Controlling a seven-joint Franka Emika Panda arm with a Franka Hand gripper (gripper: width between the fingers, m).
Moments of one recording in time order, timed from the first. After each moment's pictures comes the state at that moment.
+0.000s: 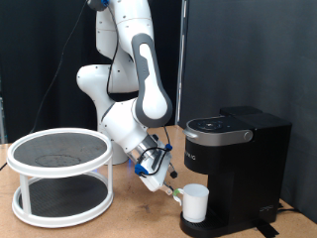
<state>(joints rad) -0.17 0.14 0.23 -2.64 1.76 2.56 1.35</state>
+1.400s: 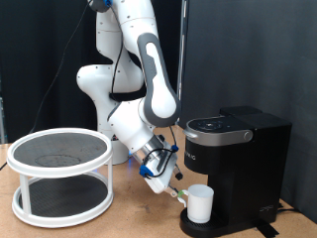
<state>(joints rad) -0.17 0.17 0.25 -2.59 1.73 2.61 1.42</state>
